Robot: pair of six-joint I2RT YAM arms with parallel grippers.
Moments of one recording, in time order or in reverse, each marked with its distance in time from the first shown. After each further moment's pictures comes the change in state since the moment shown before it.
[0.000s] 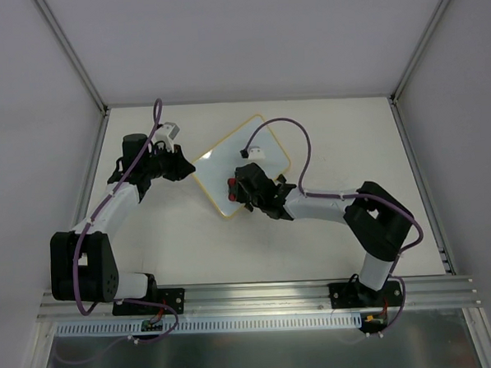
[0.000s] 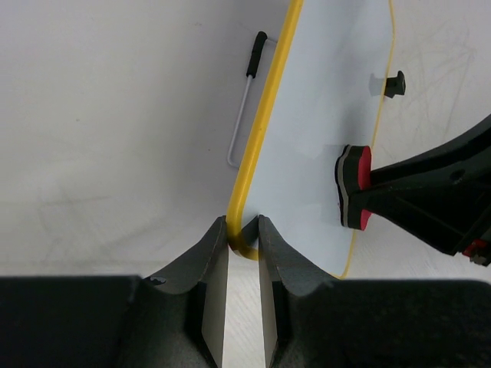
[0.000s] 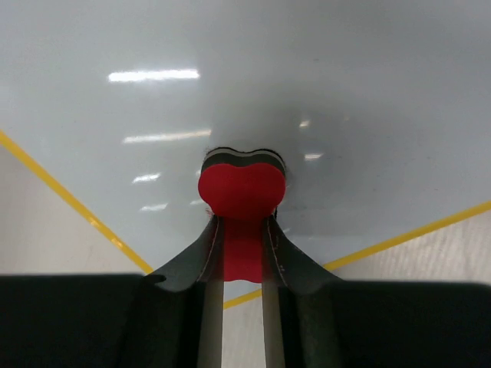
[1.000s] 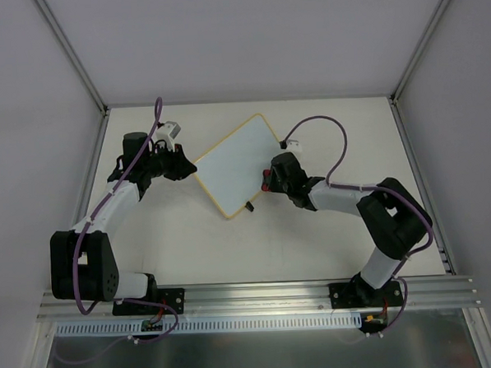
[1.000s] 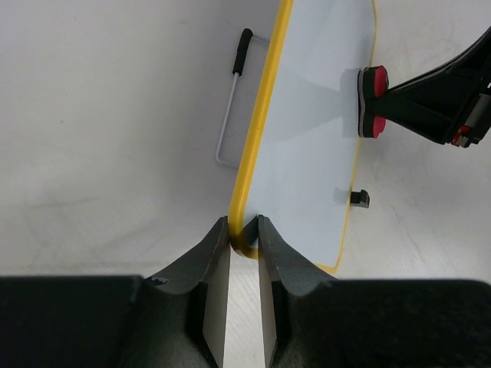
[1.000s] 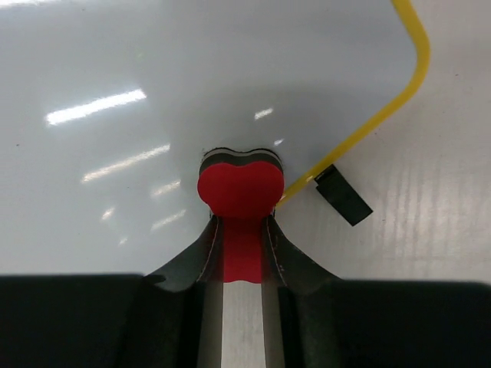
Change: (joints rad) left arm -0.002 0.009 0.023 -0.031 0.016 0.001; right arm -0.250 -0.068 -0.156 0.044 -0.055 -0.016
